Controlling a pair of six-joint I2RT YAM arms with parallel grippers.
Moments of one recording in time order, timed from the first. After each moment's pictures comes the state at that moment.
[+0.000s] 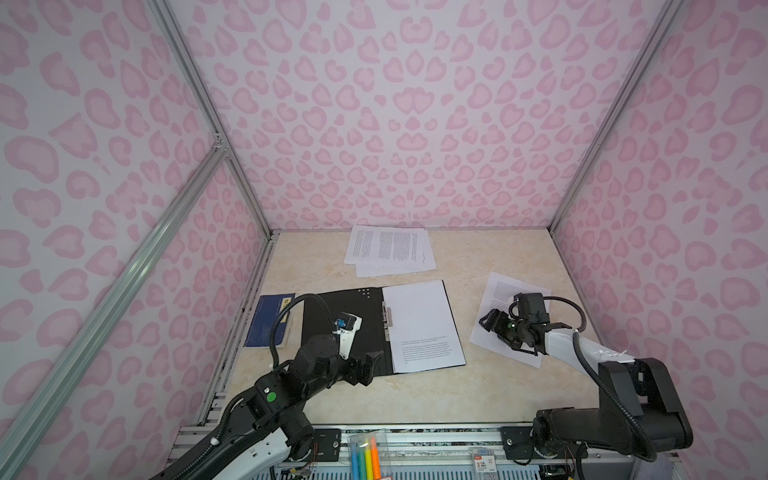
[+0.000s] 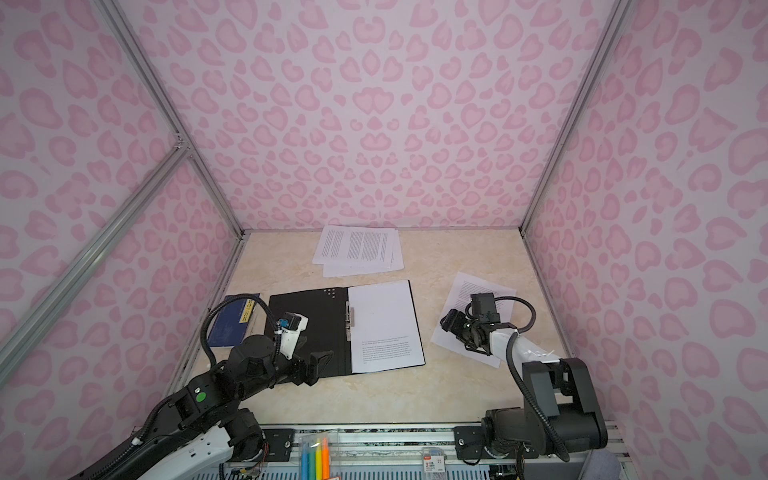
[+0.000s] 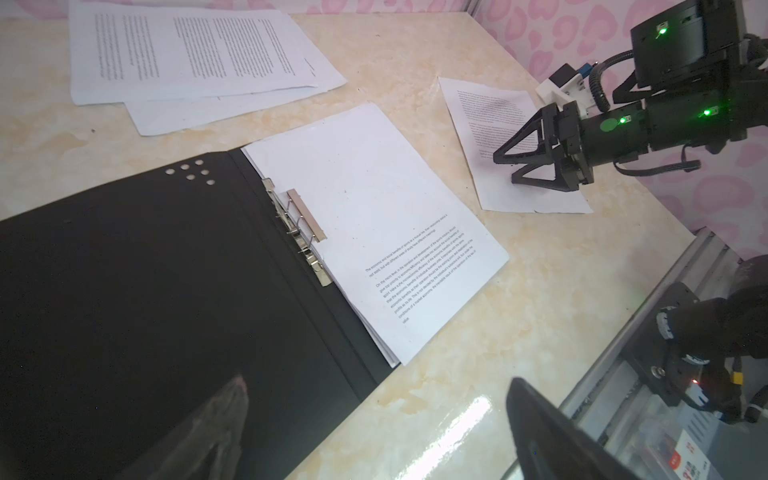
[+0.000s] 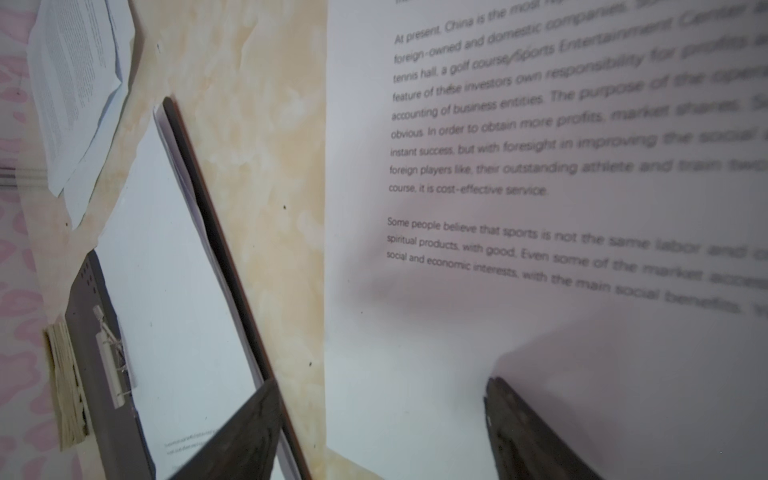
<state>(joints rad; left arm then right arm) -0.81 0.63 0.58 -0.55 -0.03 -0.38 0.07 1.32 0.56 -0.24 -0.30 0.65</state>
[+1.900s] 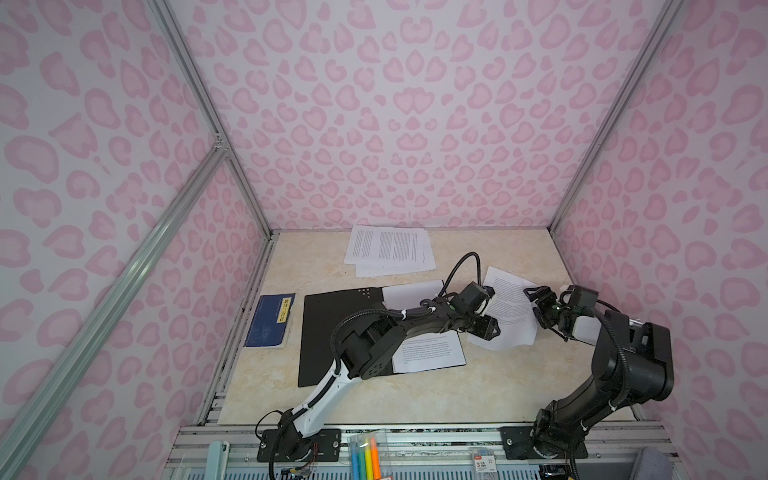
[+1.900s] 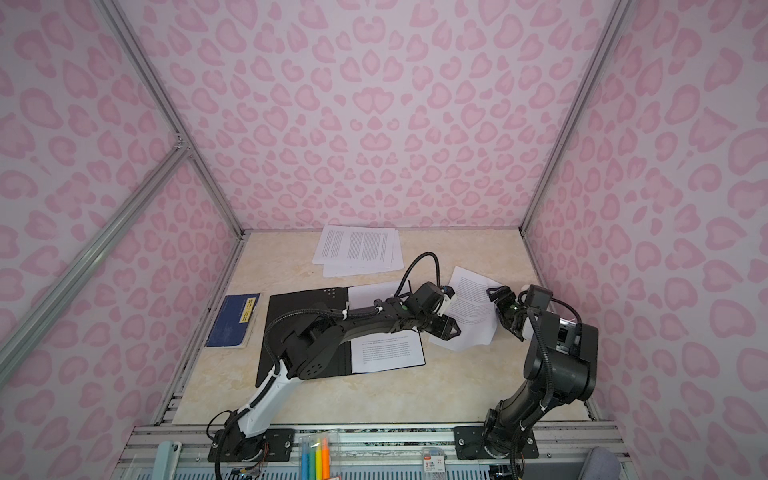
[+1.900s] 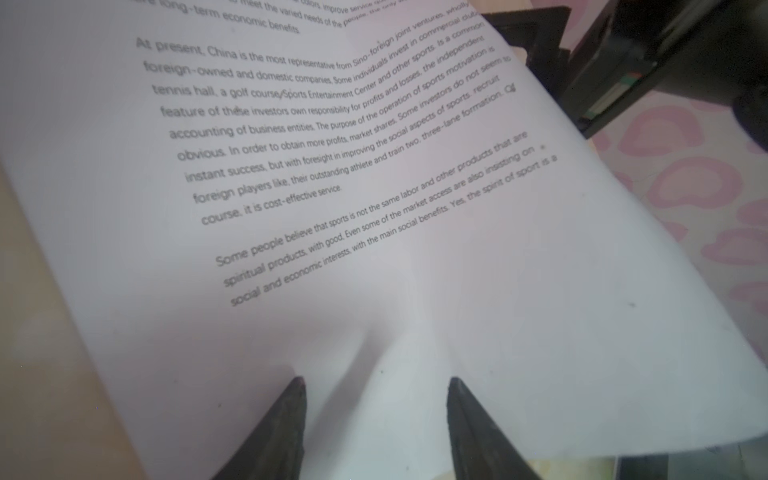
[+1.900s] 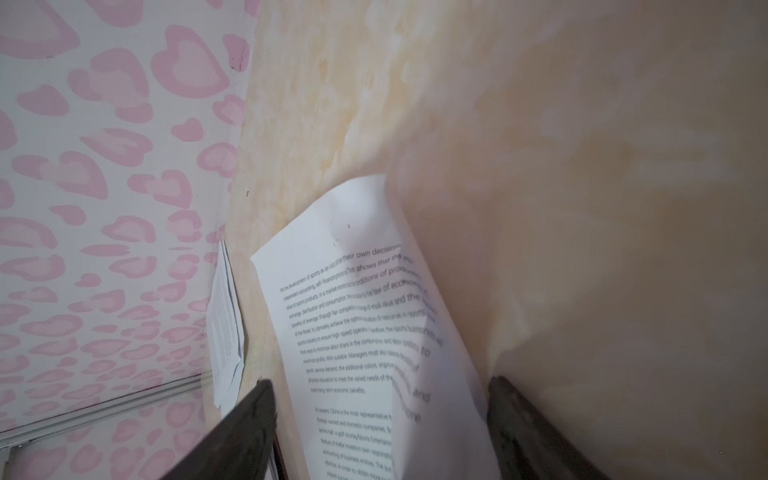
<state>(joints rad) -0.98 2.40 1.80 -0.23 0.36 -0.47 -0.43 1.66 0.64 0.24 -0.56 0.80</state>
